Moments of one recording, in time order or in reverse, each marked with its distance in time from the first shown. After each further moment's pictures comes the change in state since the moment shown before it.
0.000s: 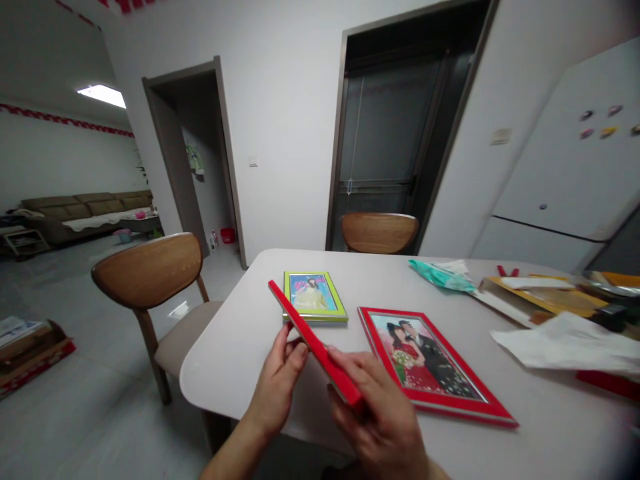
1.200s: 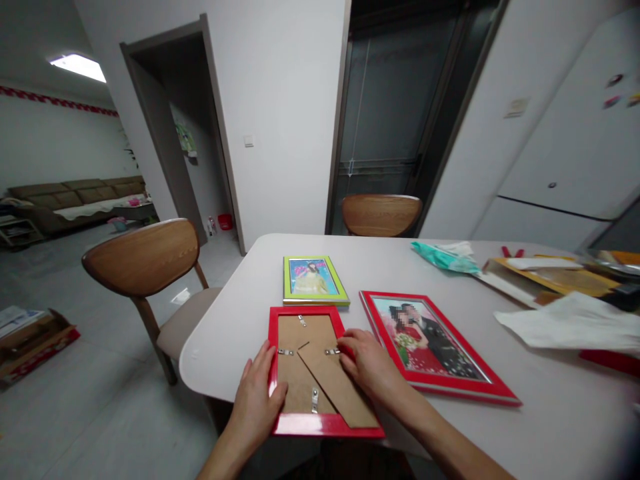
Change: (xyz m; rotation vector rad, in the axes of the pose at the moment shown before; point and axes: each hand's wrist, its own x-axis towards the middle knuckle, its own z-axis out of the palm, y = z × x) left_hand -0.016 -0.065 -0.063 1.097 0.097 -0.008; right_hand -0.018 0.094 0.023 -0.401 -0.580 0.445
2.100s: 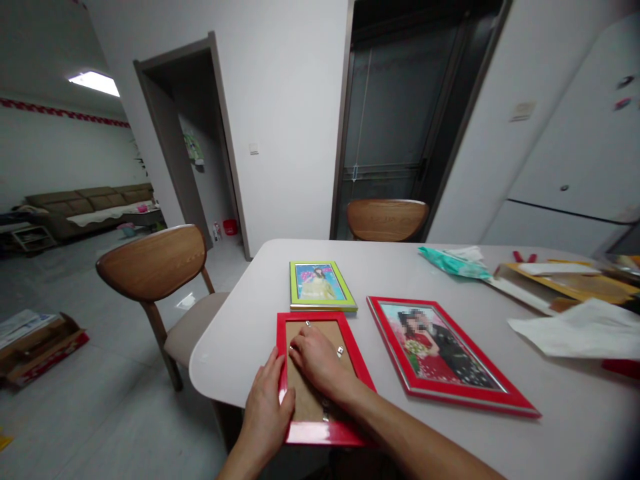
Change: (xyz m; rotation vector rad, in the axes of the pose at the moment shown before) left_hand -0.004 -0.005 0.008 -0.040 0.069 0.002; right_hand 0.047 -0.064 0.046 -0.066 -0.001 -0.137
